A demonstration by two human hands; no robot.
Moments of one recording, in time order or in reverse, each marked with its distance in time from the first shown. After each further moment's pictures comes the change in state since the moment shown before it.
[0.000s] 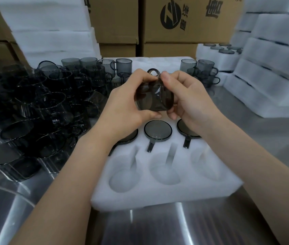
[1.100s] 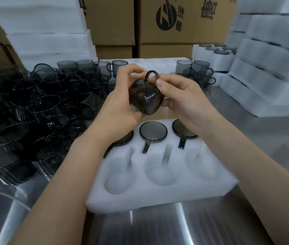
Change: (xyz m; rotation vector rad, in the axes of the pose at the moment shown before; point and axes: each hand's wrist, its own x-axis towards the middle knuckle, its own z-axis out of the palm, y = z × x) left_hand 0.003 -0.007 0.001 -0.089 -0.041 -0.009; right_hand 0.003 0.001 -0.005 -0.010 -0.077 -0.089
